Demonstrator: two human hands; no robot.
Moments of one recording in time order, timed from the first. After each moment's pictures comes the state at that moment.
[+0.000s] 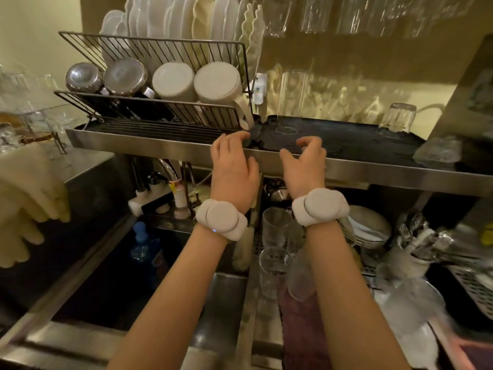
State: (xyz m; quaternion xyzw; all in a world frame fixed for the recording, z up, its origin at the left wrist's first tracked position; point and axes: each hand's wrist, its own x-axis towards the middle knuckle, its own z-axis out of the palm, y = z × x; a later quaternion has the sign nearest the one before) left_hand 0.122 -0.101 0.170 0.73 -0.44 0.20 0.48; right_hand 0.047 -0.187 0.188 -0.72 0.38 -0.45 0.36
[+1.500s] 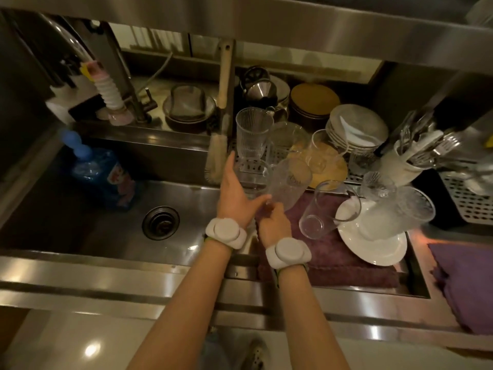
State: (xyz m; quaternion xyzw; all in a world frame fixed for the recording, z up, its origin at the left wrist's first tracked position) left_hand 0.071 -0.137 -0.075 0.74 -0.35 -0.19 0.54; right_hand -0.022 -0.156 -0.058 -0.67 0.58 -0.09 0.46
